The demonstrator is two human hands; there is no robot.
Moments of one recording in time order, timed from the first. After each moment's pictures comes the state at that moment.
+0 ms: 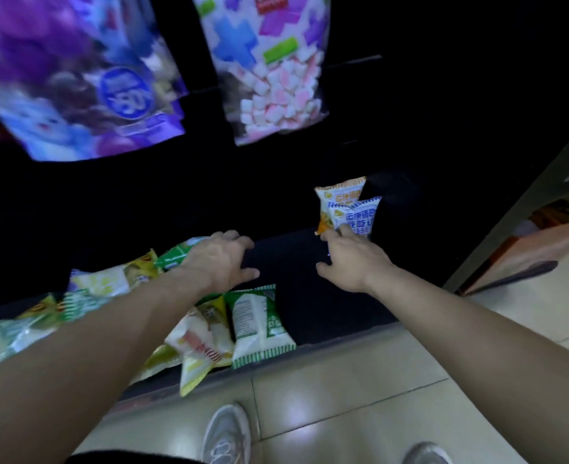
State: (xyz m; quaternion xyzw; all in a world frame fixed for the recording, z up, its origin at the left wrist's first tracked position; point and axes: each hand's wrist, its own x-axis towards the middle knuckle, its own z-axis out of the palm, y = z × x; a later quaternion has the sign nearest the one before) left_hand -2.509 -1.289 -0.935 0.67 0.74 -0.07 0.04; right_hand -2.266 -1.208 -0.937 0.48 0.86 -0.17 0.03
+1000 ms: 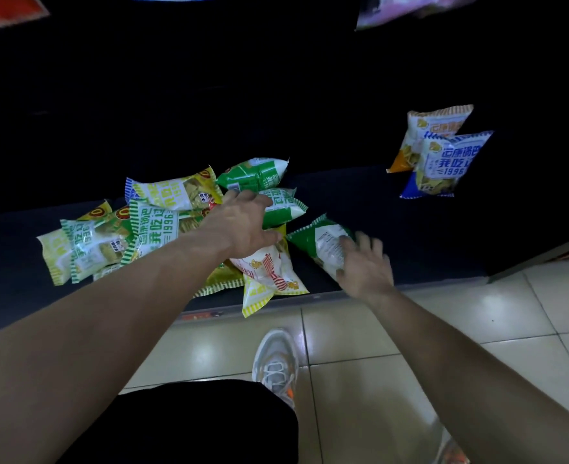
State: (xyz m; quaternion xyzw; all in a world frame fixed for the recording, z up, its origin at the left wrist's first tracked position) left_hand -2.588 -1.370 -0.976 0.60 0.78 -0.05 0.15; right_hand -2.364 -1.295 -1.113 0.52 0.84 -0.16 0.06
